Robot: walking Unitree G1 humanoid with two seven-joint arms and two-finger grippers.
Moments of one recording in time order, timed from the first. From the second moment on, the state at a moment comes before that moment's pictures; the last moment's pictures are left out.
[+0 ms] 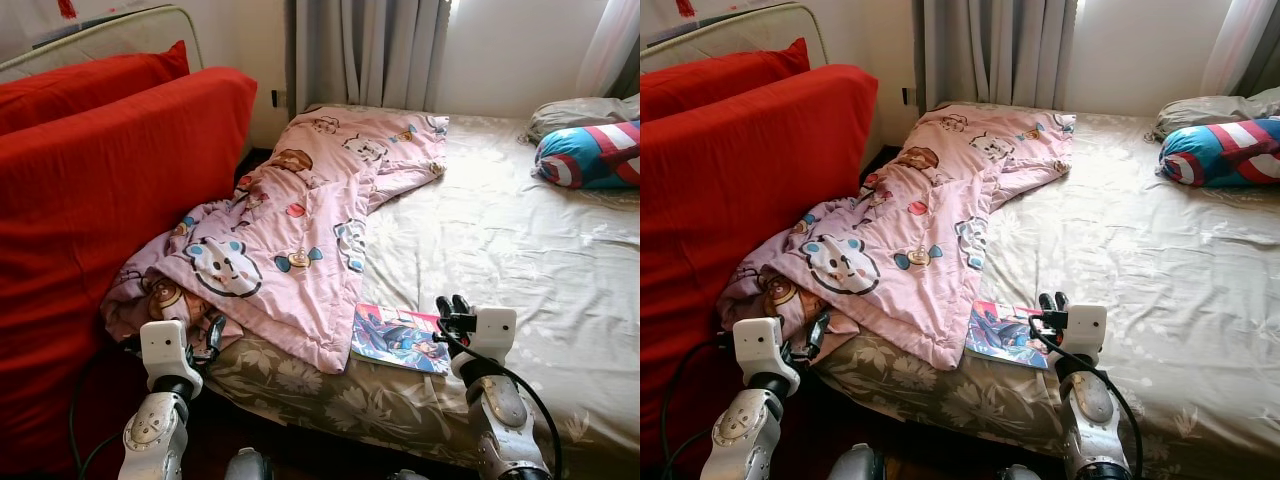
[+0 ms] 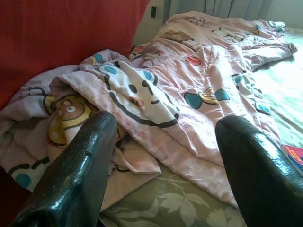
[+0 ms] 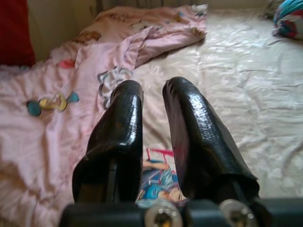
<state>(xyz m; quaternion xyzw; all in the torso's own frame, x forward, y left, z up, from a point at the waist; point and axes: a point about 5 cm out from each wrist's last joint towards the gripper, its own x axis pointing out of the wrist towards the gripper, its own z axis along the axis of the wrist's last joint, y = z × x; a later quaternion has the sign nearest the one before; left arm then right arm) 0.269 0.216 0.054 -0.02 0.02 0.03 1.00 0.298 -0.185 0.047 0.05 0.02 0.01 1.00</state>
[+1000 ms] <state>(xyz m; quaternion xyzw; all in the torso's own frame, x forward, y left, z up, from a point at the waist) 0.273 0.215 0.058 -0.02 0.02 0.02 1.00 0.301 -0.181 0.051 0.06 0.02 0.01 1.00</state>
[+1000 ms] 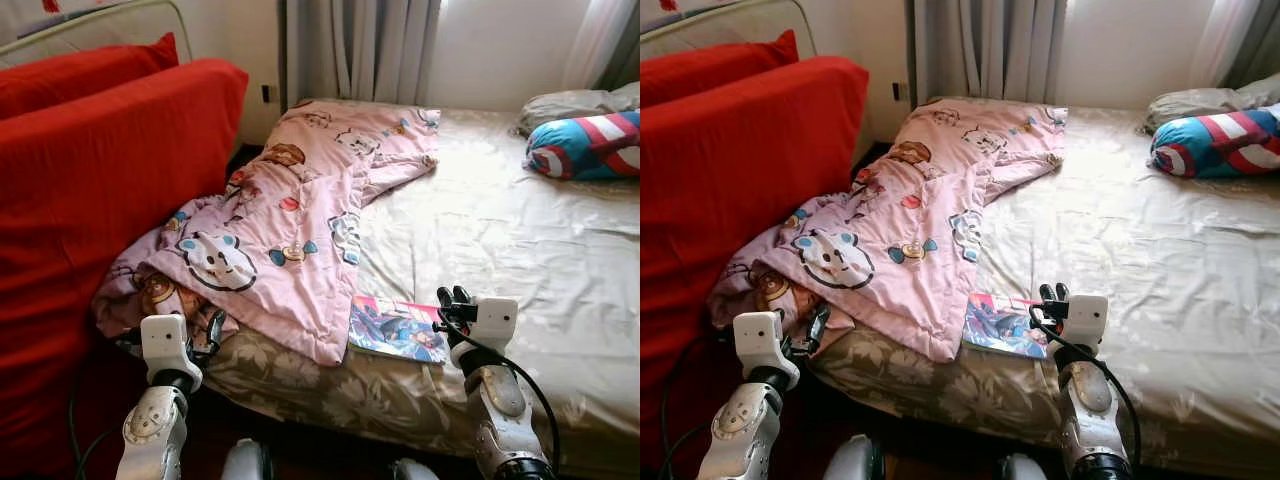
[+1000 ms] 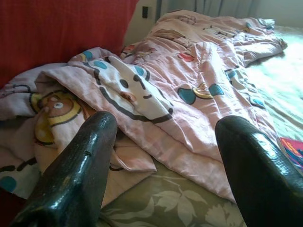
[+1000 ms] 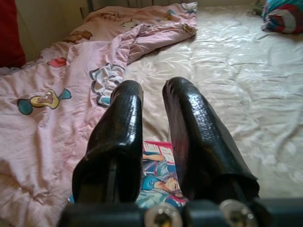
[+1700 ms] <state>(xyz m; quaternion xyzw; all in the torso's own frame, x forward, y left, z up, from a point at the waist) 0.273 0.215 0.057 -0.02 0.02 0.03 1.00 0.298 -0.172 0.047 0.06 0.03 0.04 1.00</state>
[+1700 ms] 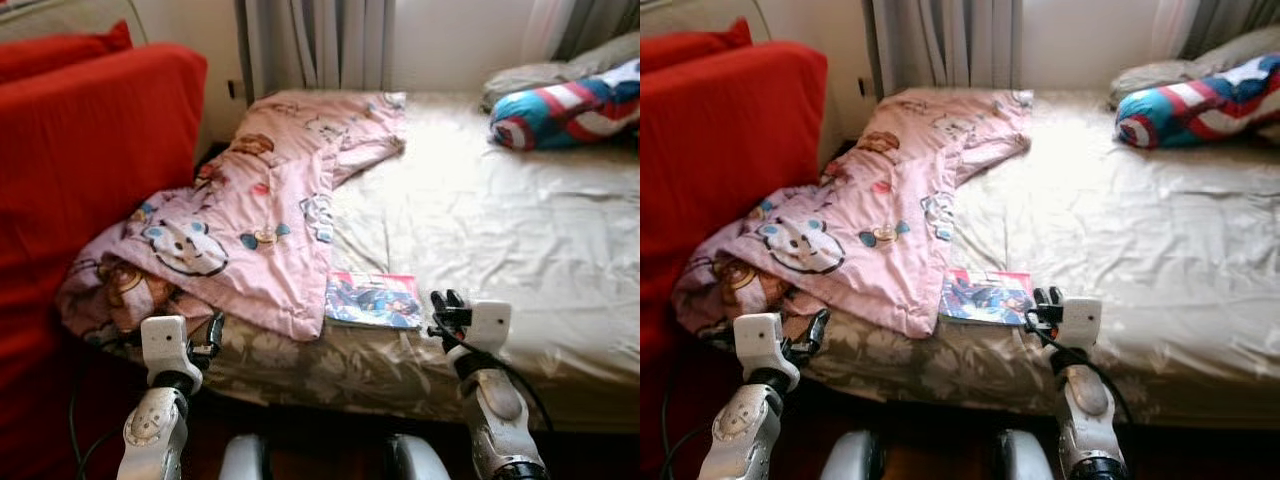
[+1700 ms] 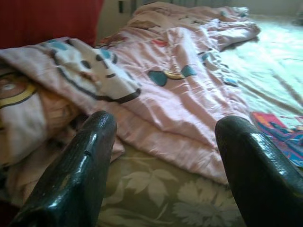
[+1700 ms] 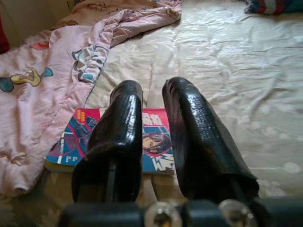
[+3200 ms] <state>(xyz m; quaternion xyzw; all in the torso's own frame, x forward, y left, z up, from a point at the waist) 0.295 0.225 0.077 0.00 -0.01 0.03 1.00 0.311 -0.156 0.058 0.06 0.01 0.07 1.00</state>
